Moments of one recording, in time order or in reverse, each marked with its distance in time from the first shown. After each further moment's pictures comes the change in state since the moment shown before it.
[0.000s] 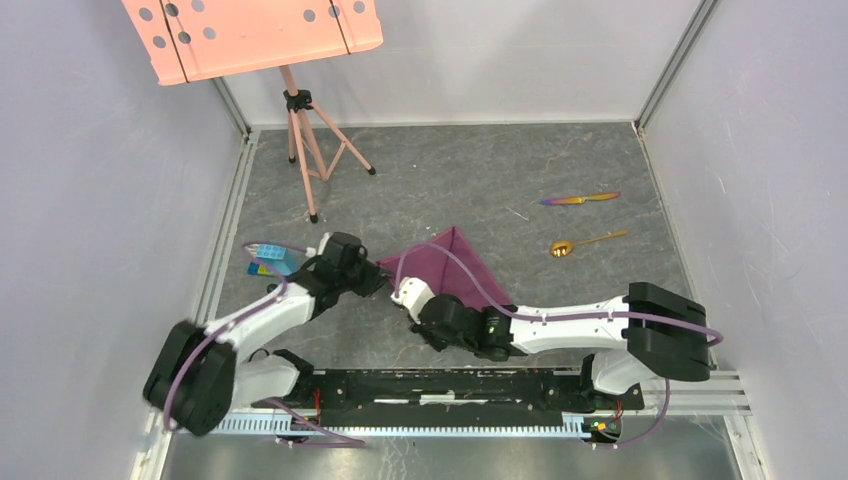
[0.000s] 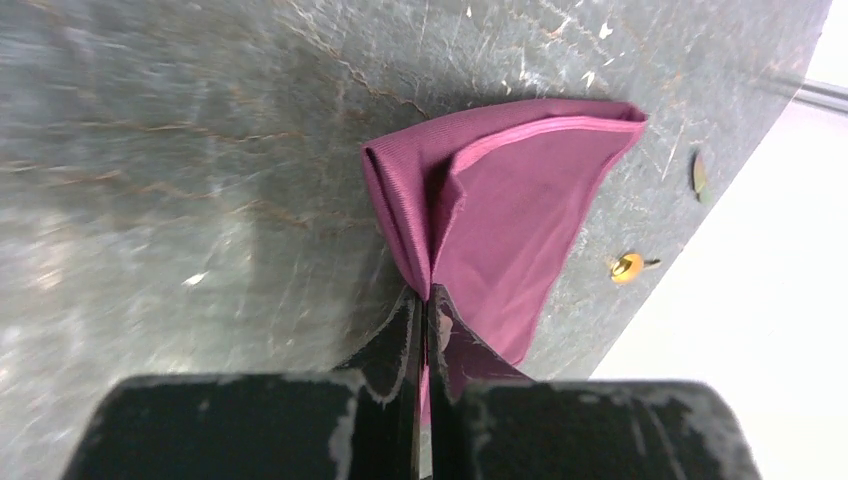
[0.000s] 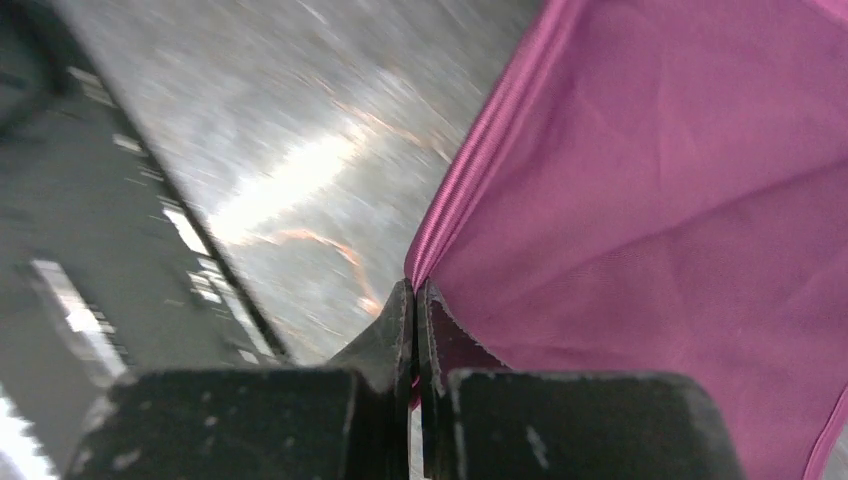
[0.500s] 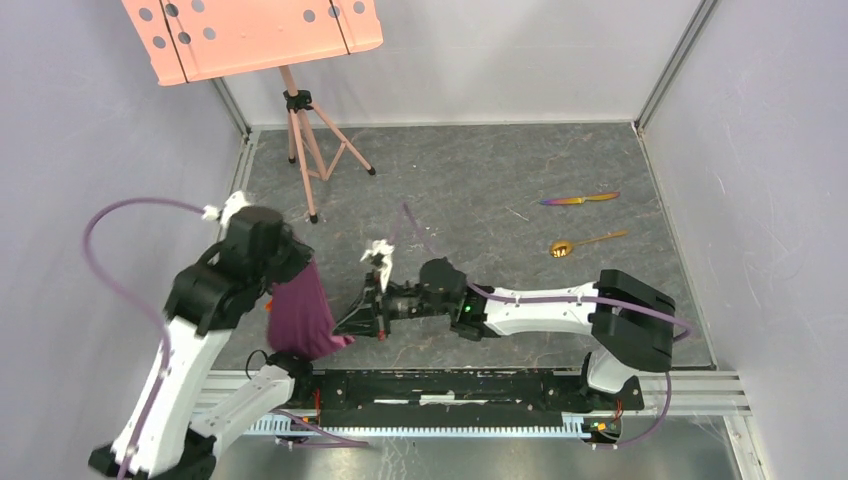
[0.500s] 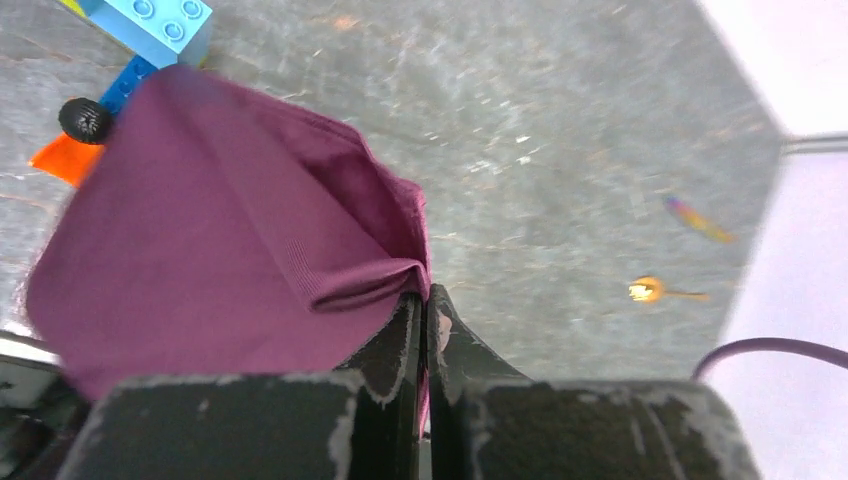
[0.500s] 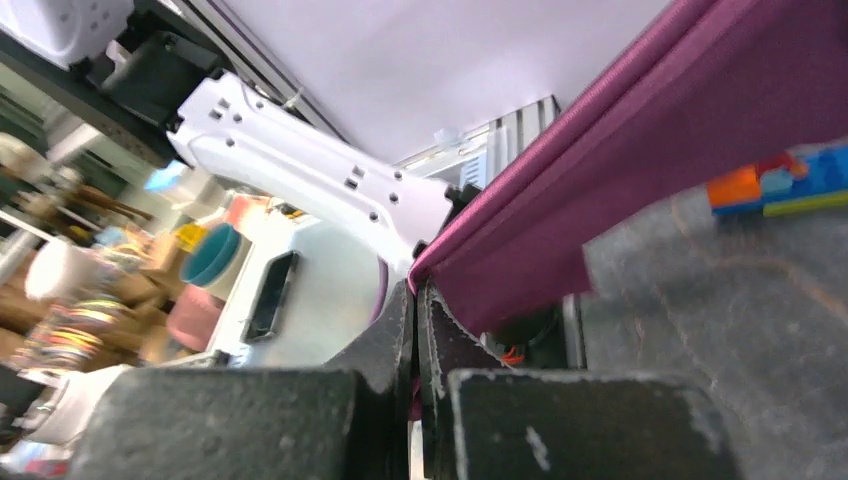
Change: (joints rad) left arm 0.101 -0.470 0.767 -1.129 -0.319 0.384; right arm -0.050 0.165 0.279 0.650 -0.729 0.319
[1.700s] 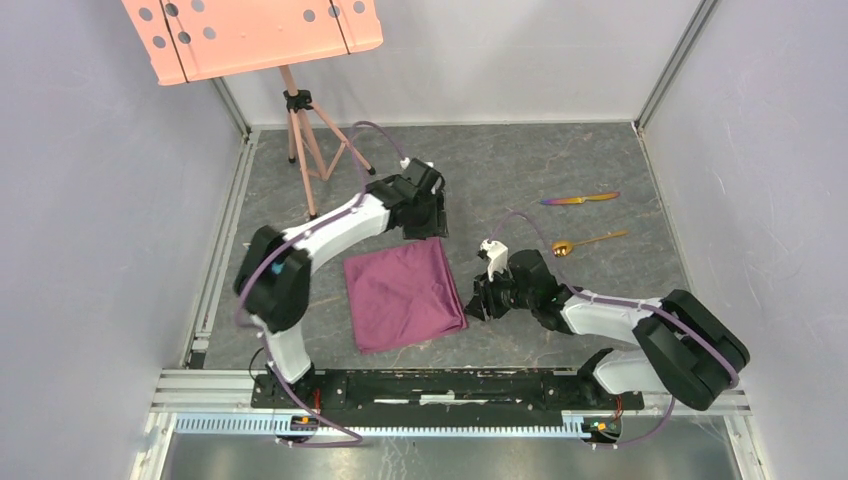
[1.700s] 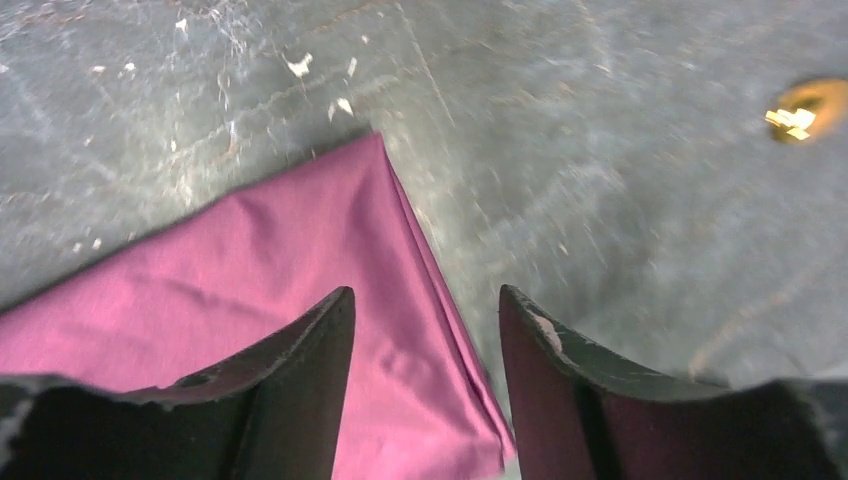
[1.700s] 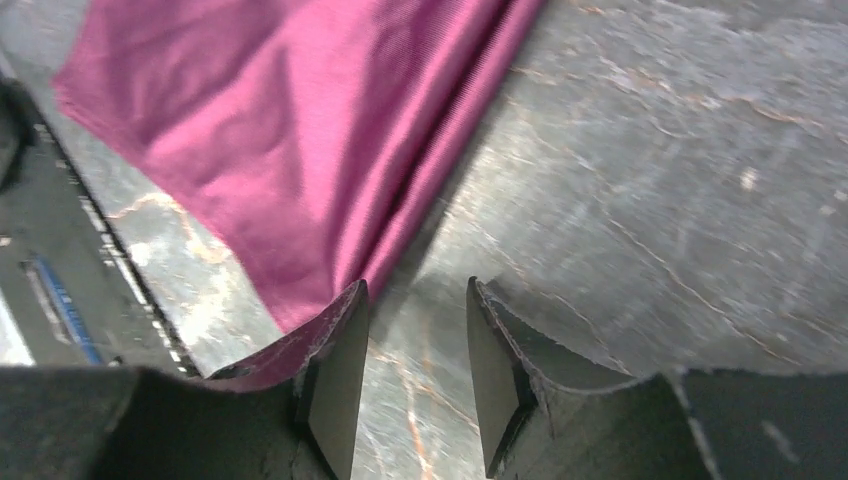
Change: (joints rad) left arm -0.250 1.115 0.183 0.616 0.307 0.388; right arm -0.604 -0.288 -0.663 -0.260 -0.008 -0.238
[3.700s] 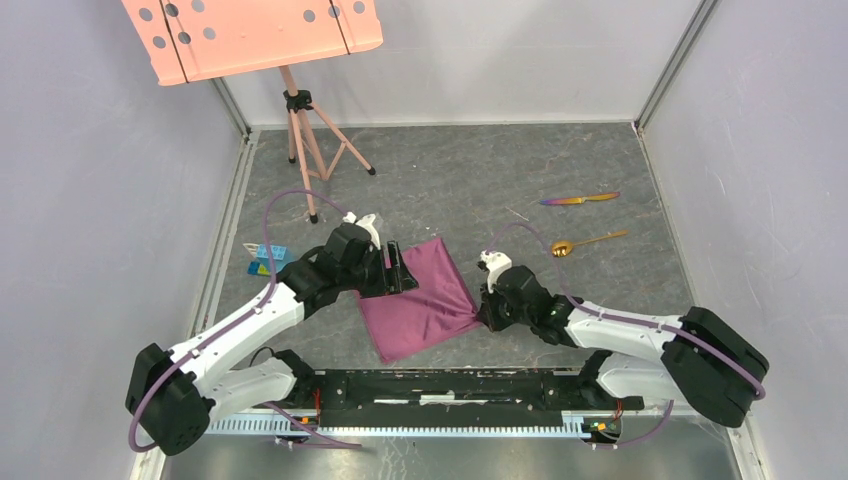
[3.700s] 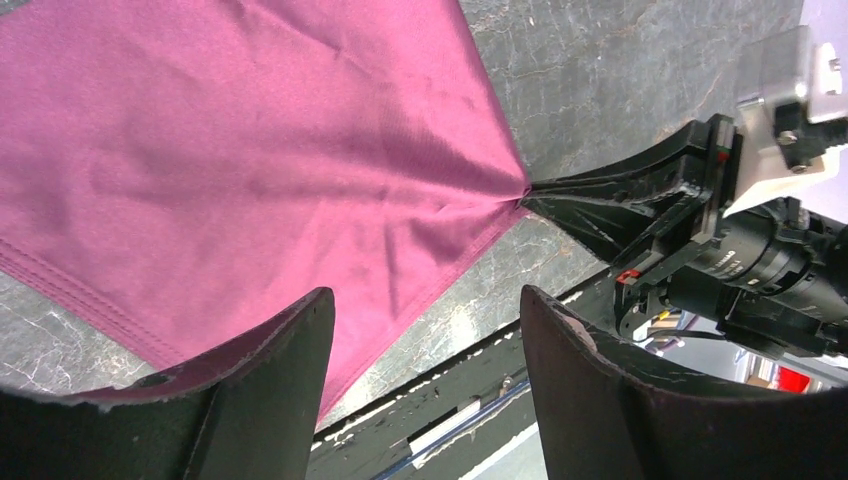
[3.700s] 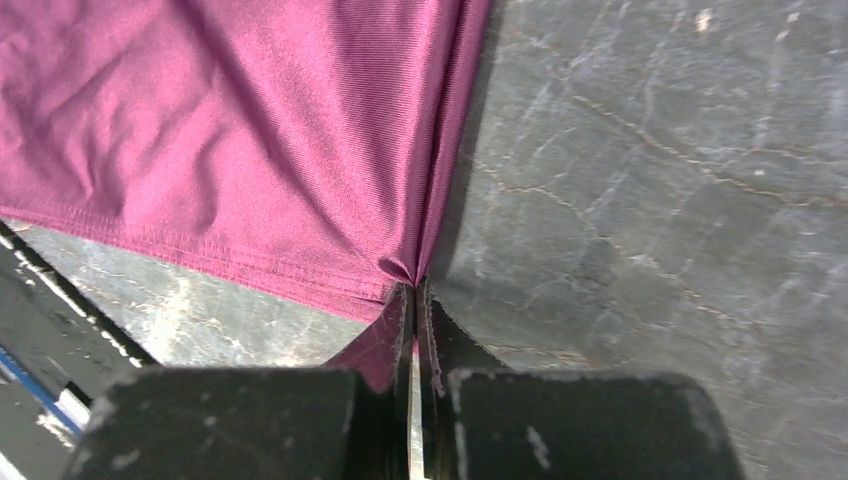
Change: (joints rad) left arm 0.002 -0.857 -0.720 0.116 0.183 -0.110; right arm 0.198 -0.145 0.023 -0.299 0.389 0.139
